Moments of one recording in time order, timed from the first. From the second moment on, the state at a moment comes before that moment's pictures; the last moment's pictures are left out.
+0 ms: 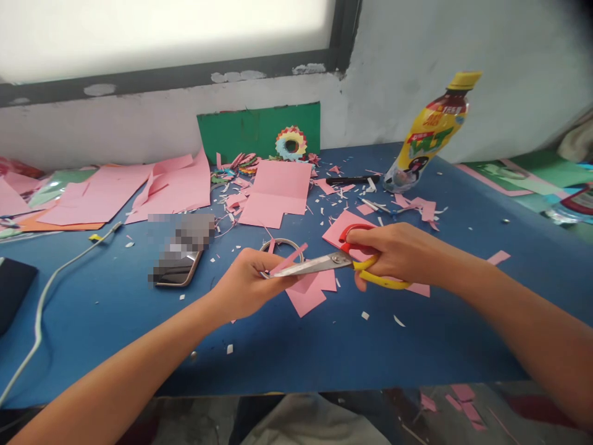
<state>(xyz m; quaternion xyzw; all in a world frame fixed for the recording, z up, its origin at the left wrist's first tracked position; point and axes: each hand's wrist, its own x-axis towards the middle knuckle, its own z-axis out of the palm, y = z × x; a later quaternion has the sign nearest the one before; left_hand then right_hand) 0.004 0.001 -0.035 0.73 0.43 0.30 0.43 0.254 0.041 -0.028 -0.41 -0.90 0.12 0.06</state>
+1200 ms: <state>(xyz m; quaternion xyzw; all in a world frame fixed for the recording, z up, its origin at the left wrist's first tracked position) -0.047 0.015 -0.008 0.76 0.62 -0.05 0.19 0.267 0.065 -0.043 -0.59 -0.81 0.02 0.02</state>
